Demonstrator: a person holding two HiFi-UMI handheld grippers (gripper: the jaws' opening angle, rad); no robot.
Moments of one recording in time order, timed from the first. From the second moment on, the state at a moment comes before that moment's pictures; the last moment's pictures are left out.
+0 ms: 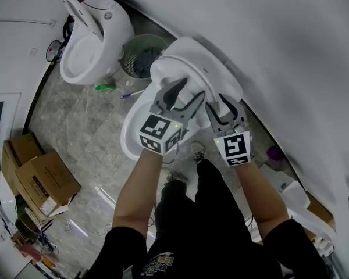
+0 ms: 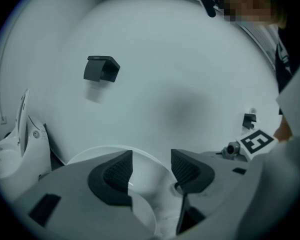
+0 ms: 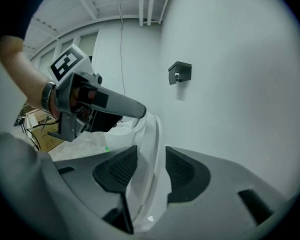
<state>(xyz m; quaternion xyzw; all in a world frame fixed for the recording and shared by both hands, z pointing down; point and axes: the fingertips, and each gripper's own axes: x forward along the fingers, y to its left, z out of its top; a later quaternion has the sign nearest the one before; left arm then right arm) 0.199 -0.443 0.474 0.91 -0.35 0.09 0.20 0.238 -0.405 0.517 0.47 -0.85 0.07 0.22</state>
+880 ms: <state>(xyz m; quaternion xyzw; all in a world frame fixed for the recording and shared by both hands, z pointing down) 0.093 -0.374 0.371 0.87 -0.47 0.06 0.15 0.158 -0.382 0.416 0.36 -0.92 0.01 0.17</state>
